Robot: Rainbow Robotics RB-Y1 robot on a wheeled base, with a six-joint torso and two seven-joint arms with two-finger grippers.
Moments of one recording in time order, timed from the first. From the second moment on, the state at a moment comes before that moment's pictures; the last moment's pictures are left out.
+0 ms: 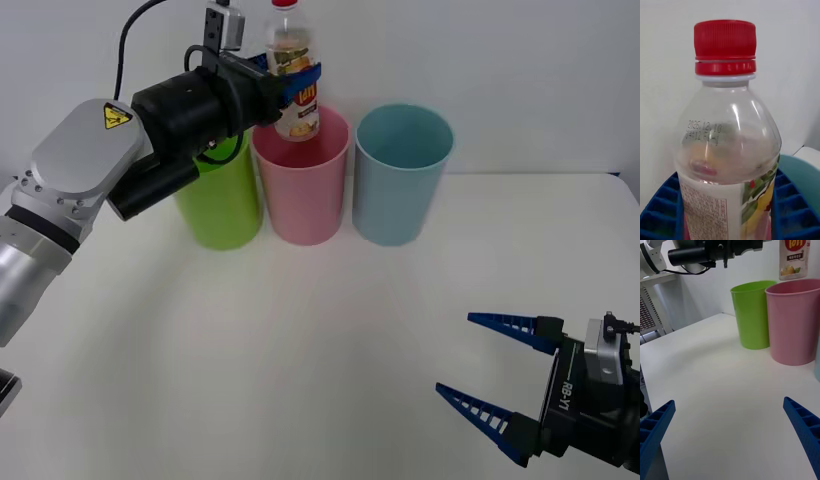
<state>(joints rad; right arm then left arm) 0.40 -0.36 -0.28 -2.05 1.33 -1.24 -0.24 -0.79 0.54 -0.37 -1.31 -1.37 -0.40 0.58</state>
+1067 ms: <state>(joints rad) 0.40 -0.36 -0.28 -2.05 1.33 -1.24 -0.24 -0.78 0.59 -0.38 -1.35 -1.20 -0.50 0.52</state>
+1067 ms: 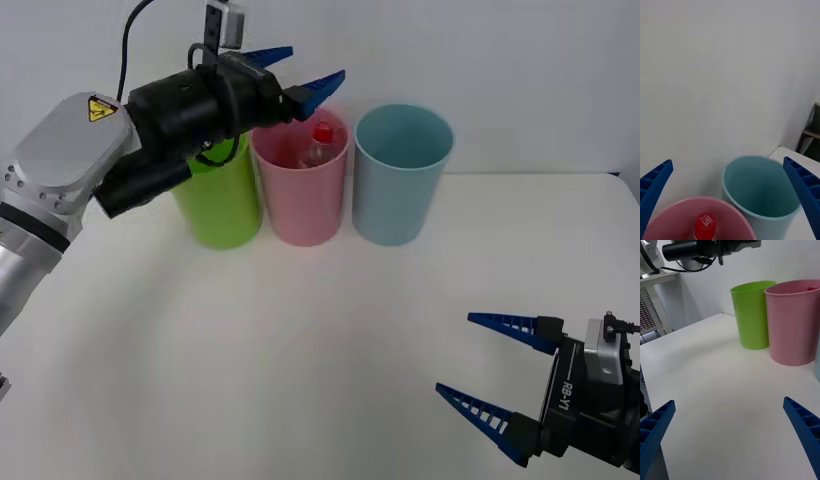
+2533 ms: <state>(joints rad) 0.40 -0.36 -0.28 -2.05 1.33 -1.24 -0.24 0.13 0.86 0.07 -1.87 -0.84 -0.91 0.27</state>
